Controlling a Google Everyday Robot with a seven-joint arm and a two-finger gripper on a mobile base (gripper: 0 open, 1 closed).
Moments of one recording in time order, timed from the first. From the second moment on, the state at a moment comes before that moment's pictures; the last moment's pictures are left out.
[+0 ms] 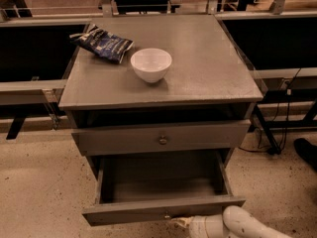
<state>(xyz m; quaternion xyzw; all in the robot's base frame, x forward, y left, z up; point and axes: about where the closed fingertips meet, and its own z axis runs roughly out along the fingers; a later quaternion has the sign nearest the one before) 0.387 -0.073 0.307 -0.71 0.54 0.24 0.39</state>
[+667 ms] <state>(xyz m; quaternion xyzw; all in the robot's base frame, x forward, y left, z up) 0.421 -0.070 0.309 -0.73 0.52 0.23 0.39</state>
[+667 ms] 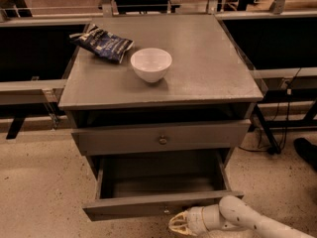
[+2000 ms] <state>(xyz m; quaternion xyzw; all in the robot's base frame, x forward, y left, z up) 0.456 -0.047 0.291 -0.74 0.49 0.25 0.40</state>
